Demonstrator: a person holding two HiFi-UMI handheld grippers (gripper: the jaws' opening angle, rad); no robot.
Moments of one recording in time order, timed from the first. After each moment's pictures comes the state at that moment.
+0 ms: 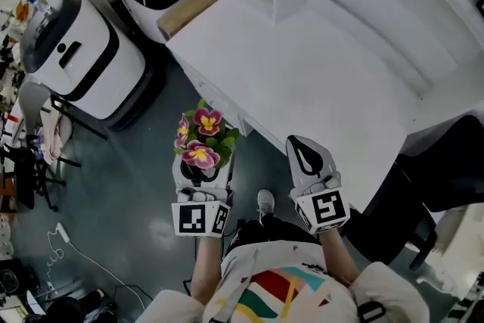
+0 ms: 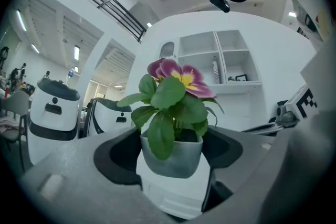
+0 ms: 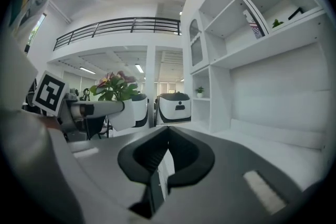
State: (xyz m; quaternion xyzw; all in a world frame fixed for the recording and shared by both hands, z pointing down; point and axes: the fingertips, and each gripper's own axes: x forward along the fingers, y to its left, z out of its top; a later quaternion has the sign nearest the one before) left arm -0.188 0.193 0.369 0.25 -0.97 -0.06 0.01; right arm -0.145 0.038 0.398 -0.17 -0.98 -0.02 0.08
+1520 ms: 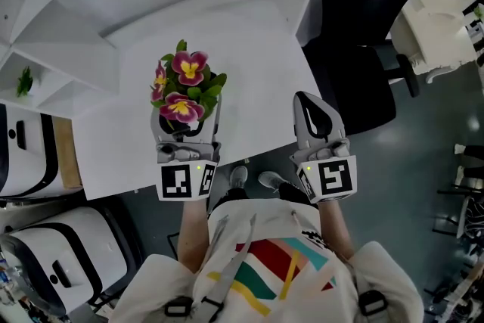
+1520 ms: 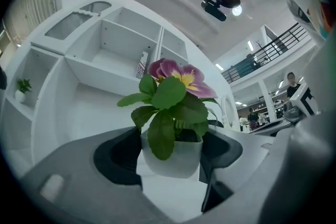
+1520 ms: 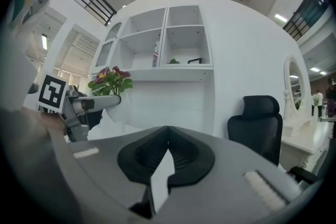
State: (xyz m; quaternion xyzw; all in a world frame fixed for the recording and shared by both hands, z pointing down) left arm -0.236 -0.101 0.303 0.70 -0.70 -0.10 -0.07; right arm -0.052 -0.143 0.343 0.38 -0.92 -0.04 0.05
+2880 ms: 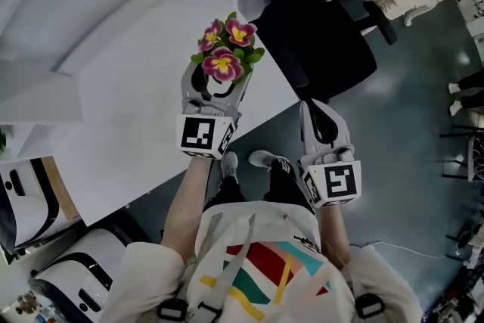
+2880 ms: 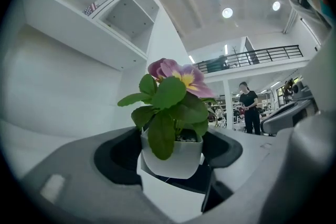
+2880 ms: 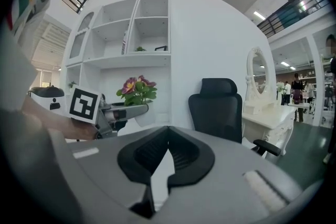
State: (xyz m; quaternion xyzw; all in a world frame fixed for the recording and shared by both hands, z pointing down) left arm -0.011 -0.275 0.400 0.85 -0.53 -0.04 0.01; right arm 0.137 -0.188 0.409 0.51 -0.85 0.05 0.10
